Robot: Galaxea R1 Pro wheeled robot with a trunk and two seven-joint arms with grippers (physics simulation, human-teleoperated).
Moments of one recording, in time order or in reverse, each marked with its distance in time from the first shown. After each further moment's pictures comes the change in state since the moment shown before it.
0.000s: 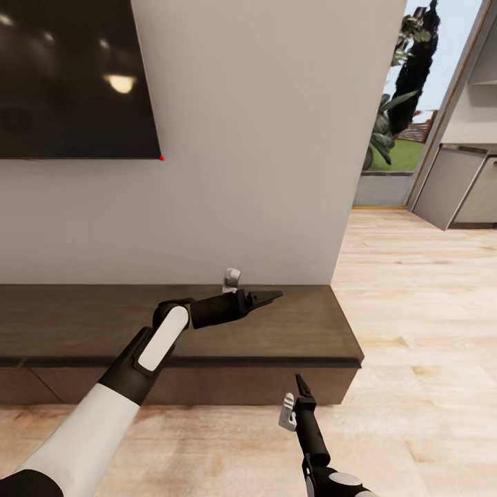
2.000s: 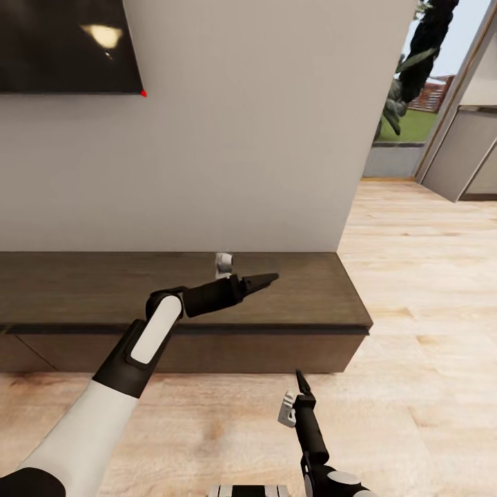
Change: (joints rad) left arm -0.012 -0.011 0.065 -0.085 0.000 0.018 0.005; right arm 0.000 0.005 -0.002 -0.011 -0.003 0.008 -0.040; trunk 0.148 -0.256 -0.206
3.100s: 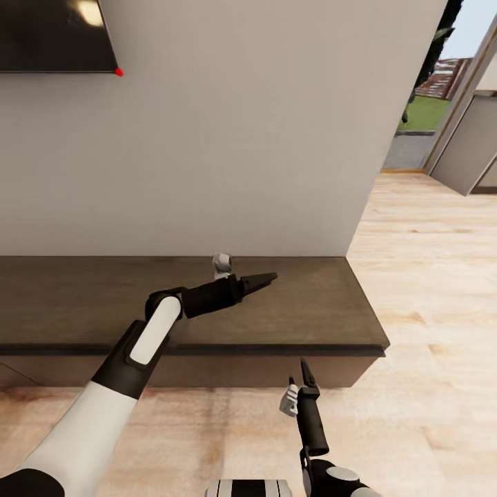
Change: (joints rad) left arm 0.004 0.005 0.000 0.001 0.002 -0.012 -0.032; right arm 0.000 0.000 -0.001 -0.035 0.000 -0.010 -0.200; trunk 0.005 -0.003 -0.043
